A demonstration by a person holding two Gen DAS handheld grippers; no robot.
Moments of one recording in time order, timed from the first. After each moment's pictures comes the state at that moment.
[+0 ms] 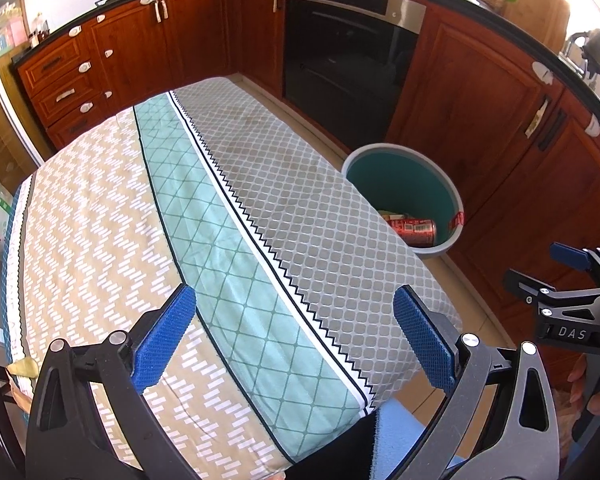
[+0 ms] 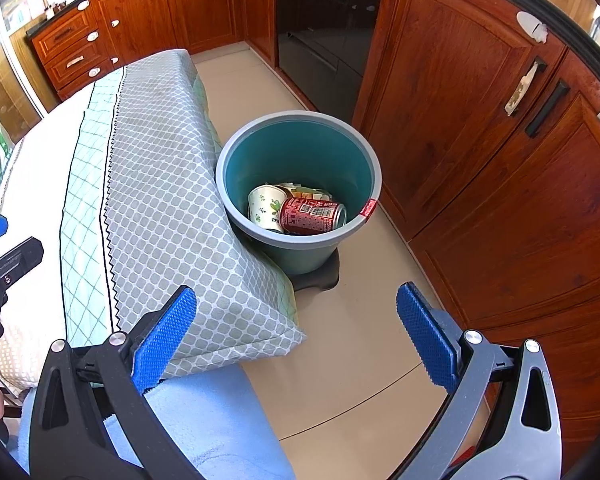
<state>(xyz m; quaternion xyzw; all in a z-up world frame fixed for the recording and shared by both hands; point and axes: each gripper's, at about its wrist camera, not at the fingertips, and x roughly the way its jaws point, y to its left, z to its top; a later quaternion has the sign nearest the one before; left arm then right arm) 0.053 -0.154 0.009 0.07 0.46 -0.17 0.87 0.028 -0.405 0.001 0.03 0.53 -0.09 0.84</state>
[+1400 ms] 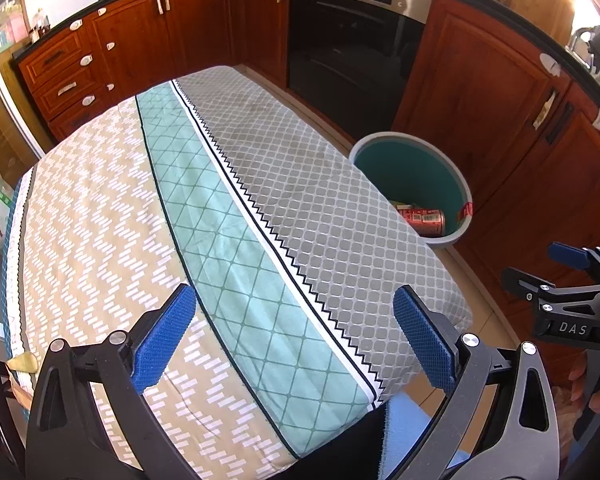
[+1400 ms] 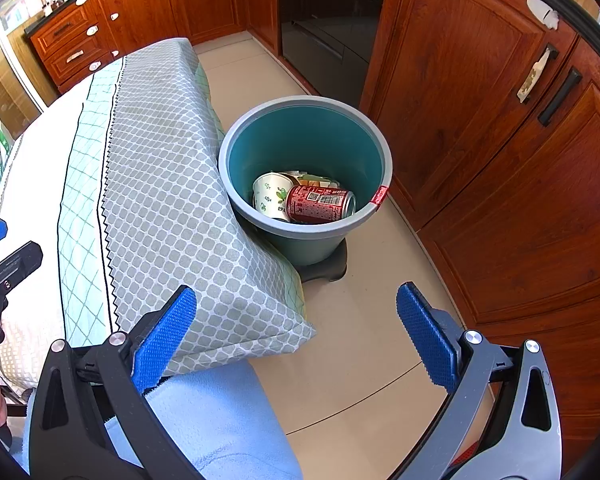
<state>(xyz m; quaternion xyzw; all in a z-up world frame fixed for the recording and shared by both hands) 0.056 -0.156 -0.002 0.08 0.47 -0.16 0.86 0.030 -0.403 -0.015 0.04 0.55 -0.08 0.83</state>
